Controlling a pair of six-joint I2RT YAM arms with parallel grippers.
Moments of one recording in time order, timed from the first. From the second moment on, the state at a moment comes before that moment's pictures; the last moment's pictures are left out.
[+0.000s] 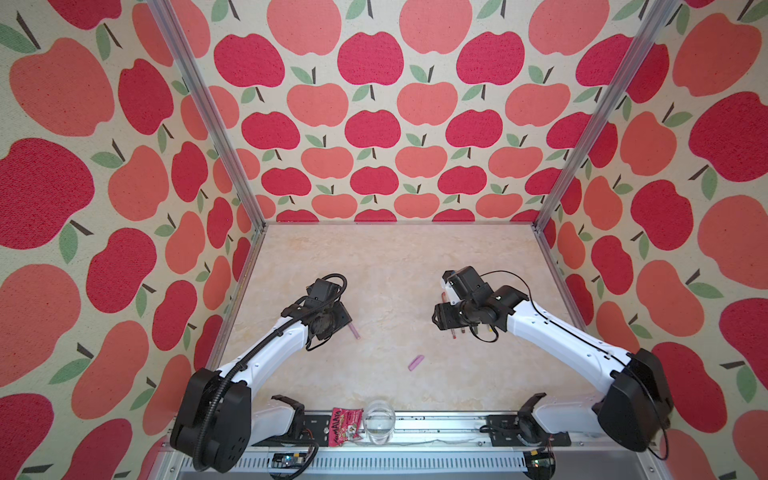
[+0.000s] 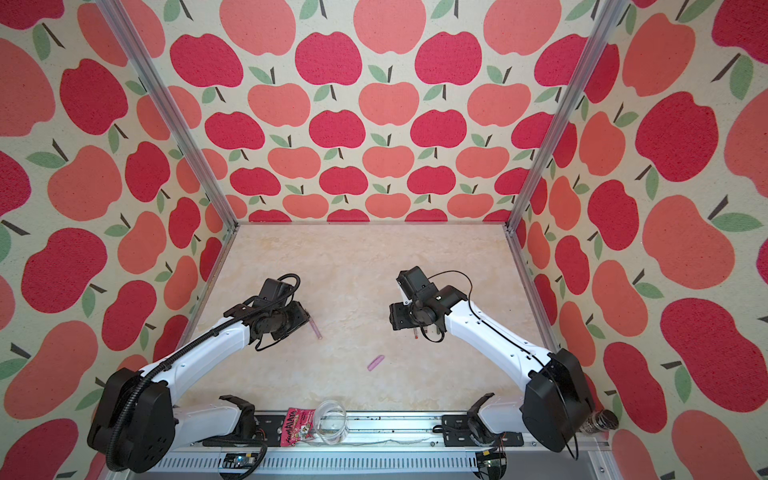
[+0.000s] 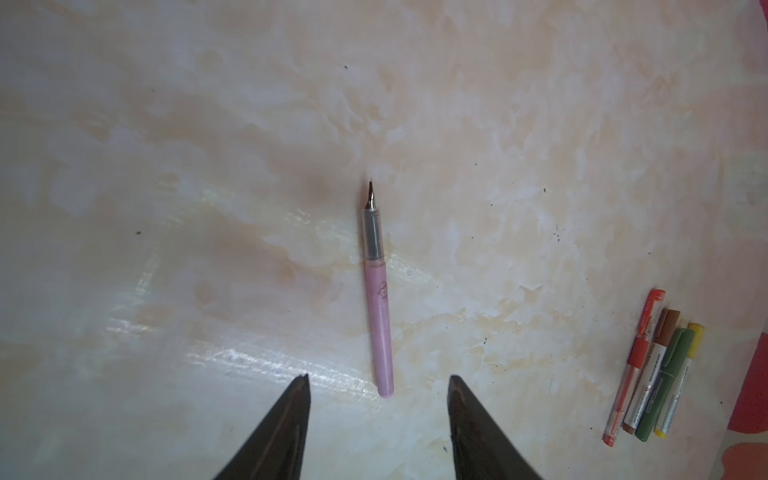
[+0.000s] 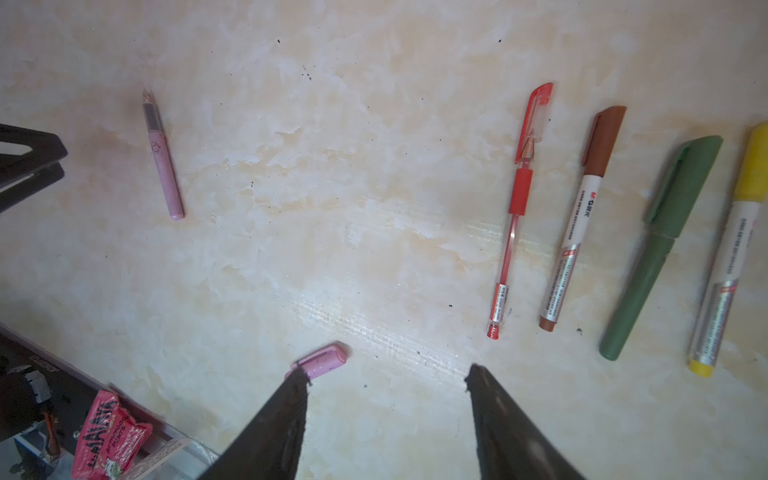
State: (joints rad) left arm -0.37 1.27 0.73 -0.53 0.06 -0.87; right arm 0.75 1.36 1.04 -0.76 -0.06 0.42
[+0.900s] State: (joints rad) left arm -0.50 1.63 0.90 -0.56 -0.04 -0.86; right arm 0.75 1.32 1.03 -0.74 -0.02 0.42
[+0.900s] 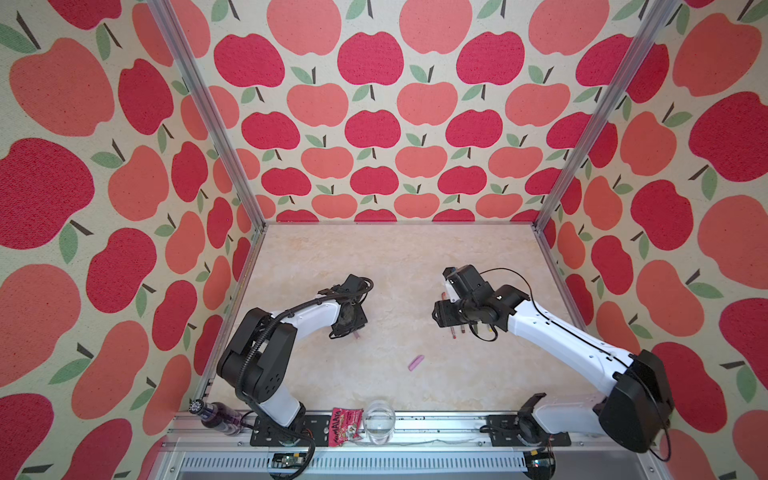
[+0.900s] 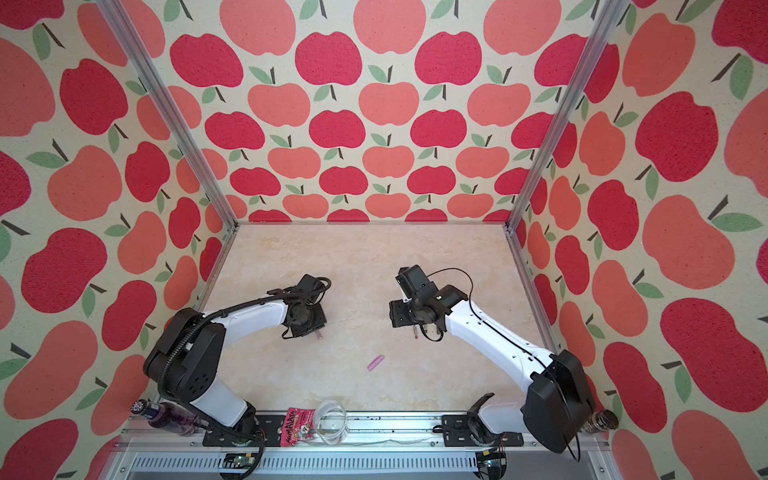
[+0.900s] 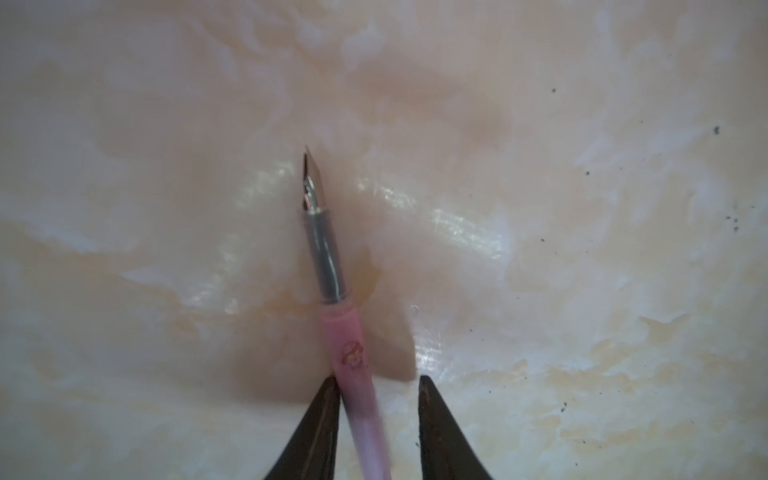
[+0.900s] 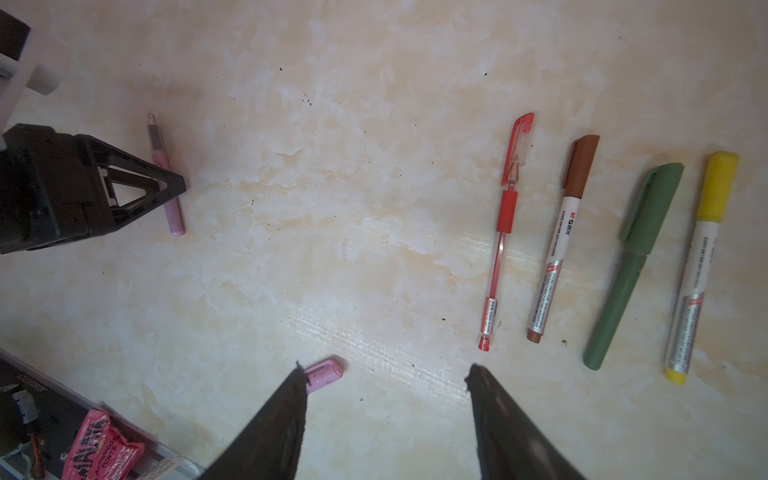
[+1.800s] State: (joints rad) left arm -0.46 1.44 0.86 -0.23 0.24 -0.61; right arm 0.38 1.19 0.96 -0.58 -0.28 0.49
